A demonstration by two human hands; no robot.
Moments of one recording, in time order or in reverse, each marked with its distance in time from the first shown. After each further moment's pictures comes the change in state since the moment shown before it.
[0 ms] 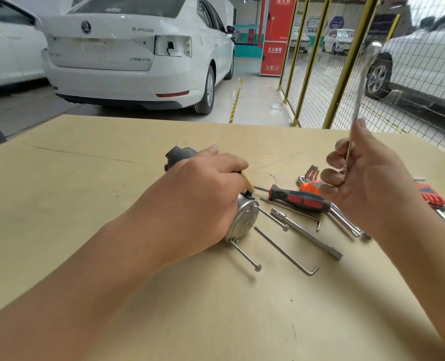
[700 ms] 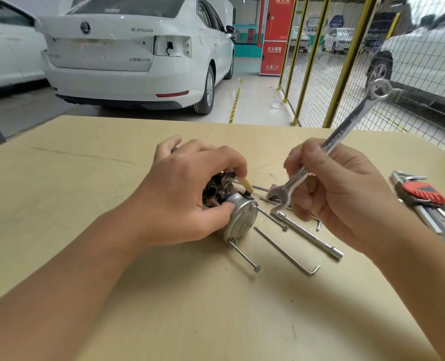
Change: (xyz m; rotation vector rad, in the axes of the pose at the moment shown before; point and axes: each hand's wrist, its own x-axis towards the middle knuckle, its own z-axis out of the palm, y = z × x) left_hand -0.003 -0.020 -0.003 -0.218 -0.053 -0.186; right_hand -0.026 0.016 0.031 -0.151 -0.309 -0.144
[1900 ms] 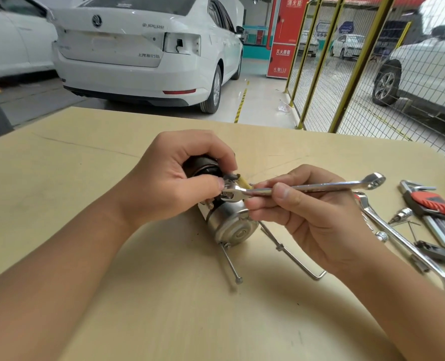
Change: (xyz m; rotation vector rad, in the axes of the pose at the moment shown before) left_hand 0.001 -0.022 -0.010 -0.513 0.099 0.029; right_hand -0.007 0.031 0.027 0.191 -0.124 -0.053
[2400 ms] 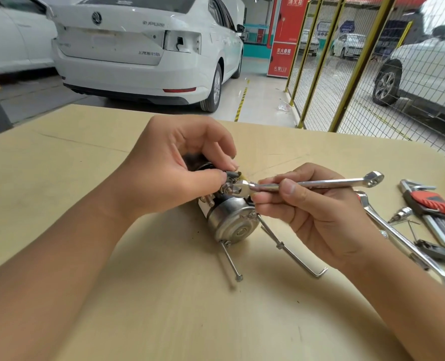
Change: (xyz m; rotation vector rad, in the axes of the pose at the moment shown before) left_hand 0.003 0.005 -0.002 -0.125 0.075 -0.043; right_hand 0.002 0.000 -0.008 0.023 0.039 0.044
